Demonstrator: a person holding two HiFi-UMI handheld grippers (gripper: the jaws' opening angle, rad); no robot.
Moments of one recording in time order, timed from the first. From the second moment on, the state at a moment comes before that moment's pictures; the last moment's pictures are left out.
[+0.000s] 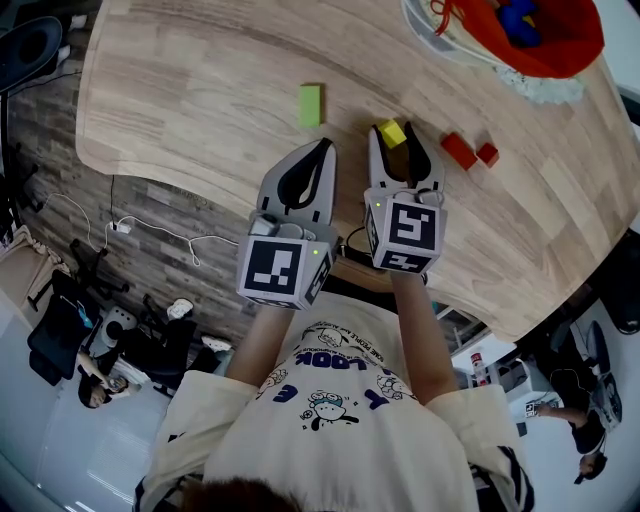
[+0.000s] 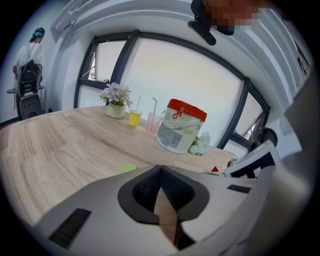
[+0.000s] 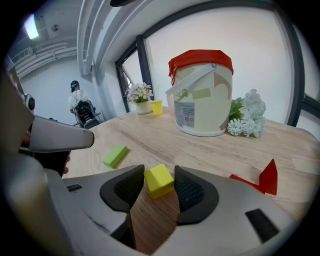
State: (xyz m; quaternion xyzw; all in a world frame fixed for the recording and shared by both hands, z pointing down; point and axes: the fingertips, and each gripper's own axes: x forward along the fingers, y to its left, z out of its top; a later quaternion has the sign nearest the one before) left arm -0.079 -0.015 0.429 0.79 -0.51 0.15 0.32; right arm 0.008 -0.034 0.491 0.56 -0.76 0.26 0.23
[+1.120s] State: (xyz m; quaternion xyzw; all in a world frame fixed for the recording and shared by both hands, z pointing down) left arm -0.064 -0.044 0.365 0.83 -0.49 0.10 0.25; right arm 0.037 -0.062 0.375 0.60 -0.76 0.20 0.15
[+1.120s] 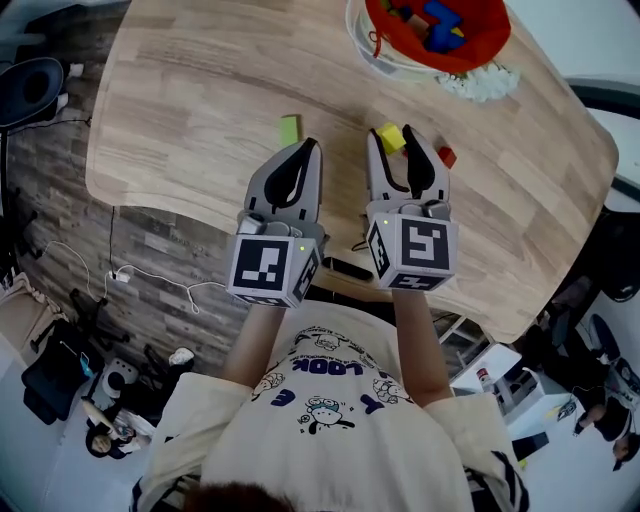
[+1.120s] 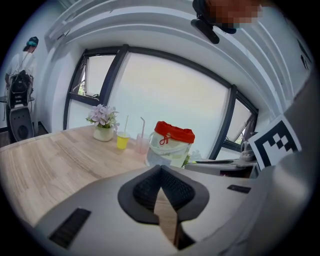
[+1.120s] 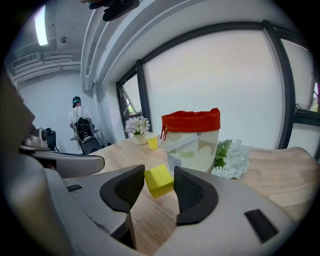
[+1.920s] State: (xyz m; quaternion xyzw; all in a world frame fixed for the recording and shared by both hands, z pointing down) left arm -0.041 -0.078 0.293 0.86 -0.48 0.06 0.19; right arm 0.063 -0.088 0.283 0.62 -0.77 0.12 0.09
